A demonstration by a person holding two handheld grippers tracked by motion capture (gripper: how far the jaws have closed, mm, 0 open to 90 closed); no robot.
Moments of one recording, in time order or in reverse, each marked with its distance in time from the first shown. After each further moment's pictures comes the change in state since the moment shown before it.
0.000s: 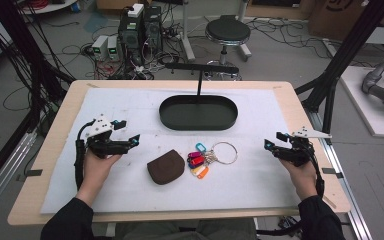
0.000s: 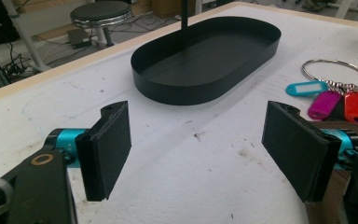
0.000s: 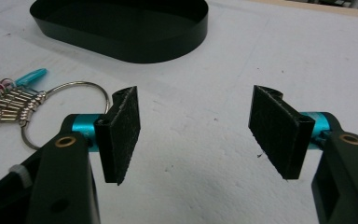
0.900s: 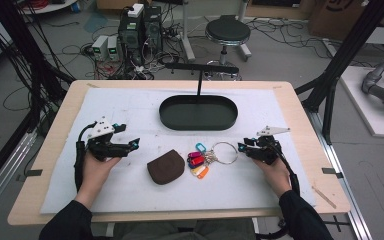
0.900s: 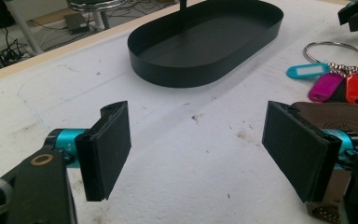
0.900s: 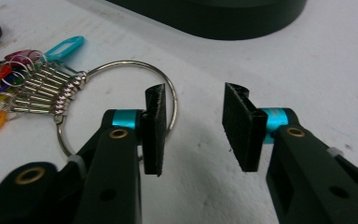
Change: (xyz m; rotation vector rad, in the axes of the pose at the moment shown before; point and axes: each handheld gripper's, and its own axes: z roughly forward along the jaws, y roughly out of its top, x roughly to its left) left arm -0.003 -0.005 -0.002 0.055 0.004 -0.003; right arm 0.052 0.008 0.065 0.160 0.108 -0.079
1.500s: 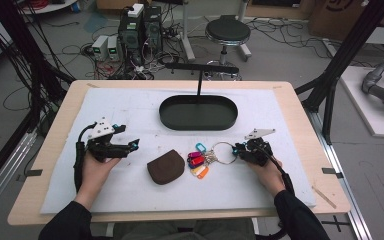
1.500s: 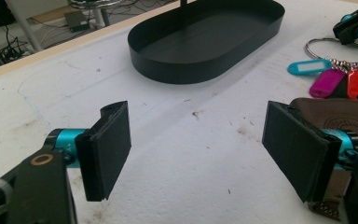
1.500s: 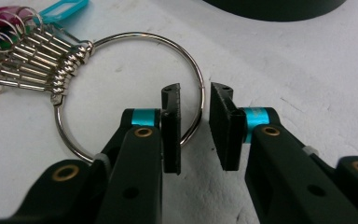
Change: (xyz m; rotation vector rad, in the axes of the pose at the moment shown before) left arm 0.000 -0.001 0.000 0.009 0.002 0.001; right arm 0.017 0.002 0.018 0.100 -0.023 -0.098
